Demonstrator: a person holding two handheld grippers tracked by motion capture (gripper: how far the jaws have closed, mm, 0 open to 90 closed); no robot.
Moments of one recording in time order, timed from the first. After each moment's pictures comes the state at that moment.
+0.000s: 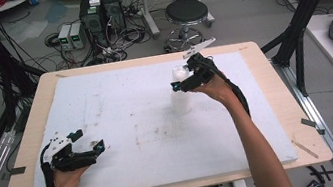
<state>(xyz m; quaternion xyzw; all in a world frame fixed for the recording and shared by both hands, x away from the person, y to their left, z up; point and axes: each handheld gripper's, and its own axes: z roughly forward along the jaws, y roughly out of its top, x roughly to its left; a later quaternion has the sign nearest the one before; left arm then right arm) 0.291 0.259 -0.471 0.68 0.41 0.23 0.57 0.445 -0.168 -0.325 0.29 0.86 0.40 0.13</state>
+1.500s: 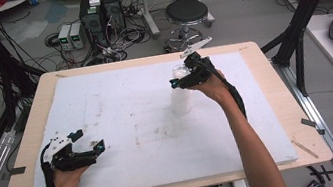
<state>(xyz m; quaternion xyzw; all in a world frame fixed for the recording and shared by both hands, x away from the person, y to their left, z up) 0.291 0.259 -0.471 0.68 0.41 0.22 0.57 0.447 -0.162 -0.323 0.29 0.86 0.39 0.14</state>
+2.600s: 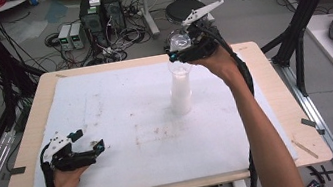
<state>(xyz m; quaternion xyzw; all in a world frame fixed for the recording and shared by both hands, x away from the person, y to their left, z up) 0.292 0.261 -0.472 0.67 0.42 0.22 0.57 0.427 -0.160 -0.218 0.27 0.85 0.43 0.17</state>
